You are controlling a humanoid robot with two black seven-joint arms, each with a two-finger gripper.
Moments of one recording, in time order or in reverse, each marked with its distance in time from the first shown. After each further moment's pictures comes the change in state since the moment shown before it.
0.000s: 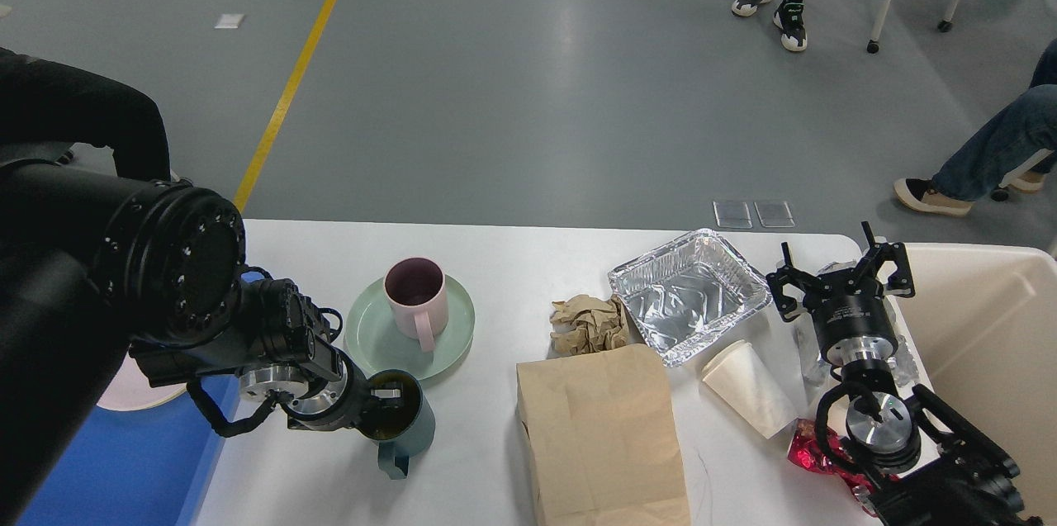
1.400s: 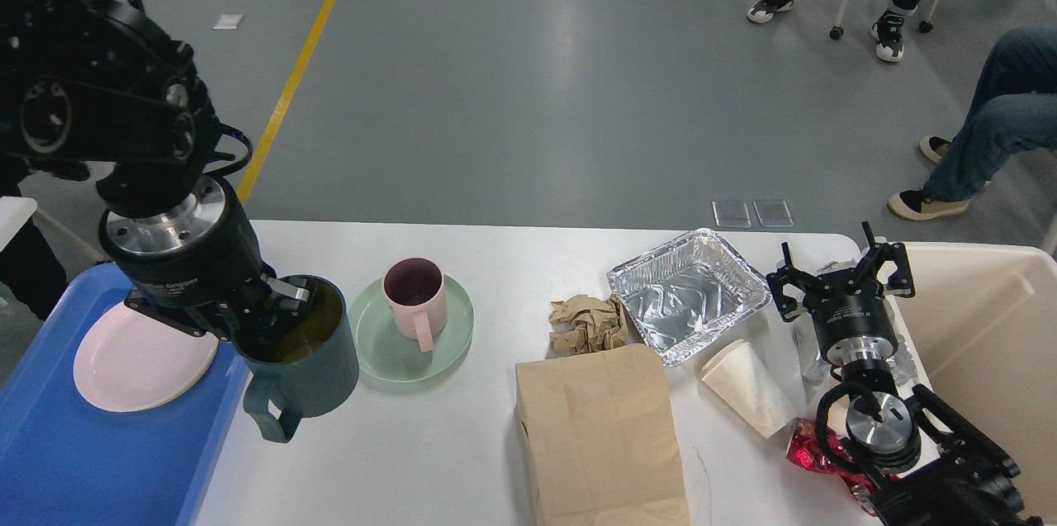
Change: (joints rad) left arm -0.894 0.286 0.098 -0.487 0.377 -0.517 -0.014; right arm 0.000 0.000 0.000 -0.001 0.000 0.000 0.000
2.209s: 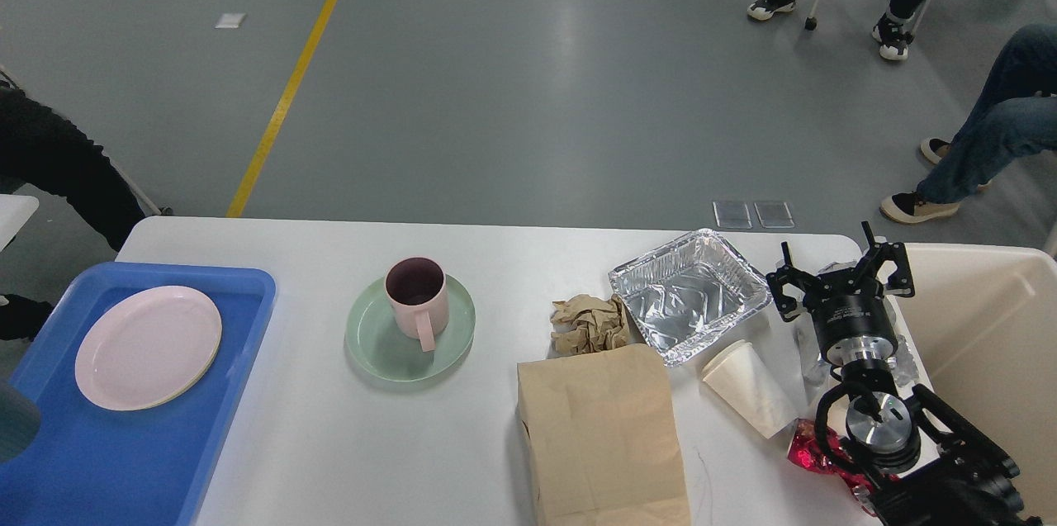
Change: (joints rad) left arm 1.092 0.829 -0.450 0.878 0.596 0.096 -0.055; right arm 0.000 0.000 0.000 0.002 0.000 0.000 0.000
